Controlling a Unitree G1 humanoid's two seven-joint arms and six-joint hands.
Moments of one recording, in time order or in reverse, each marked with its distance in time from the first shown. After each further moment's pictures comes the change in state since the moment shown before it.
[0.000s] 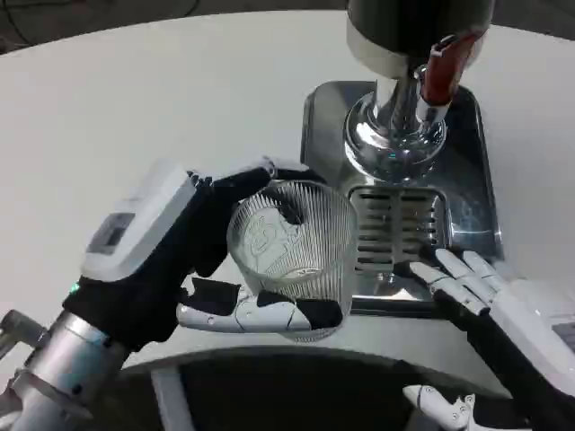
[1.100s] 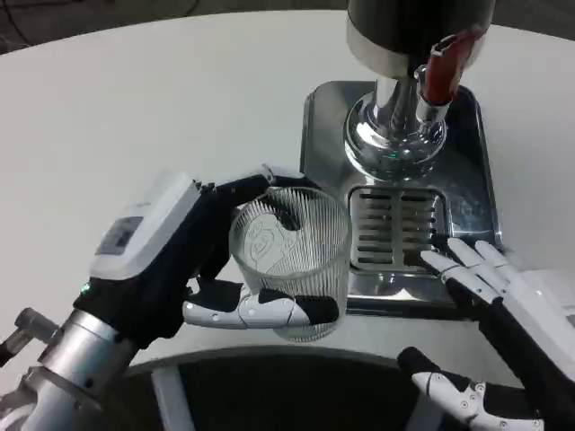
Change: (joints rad) left arm -0.041 -0.027 -0.016 0.090 0.036 0.000 0.002; right arm -0.006 0.006 -0.030 -0.029 0.019 0.023 0.009
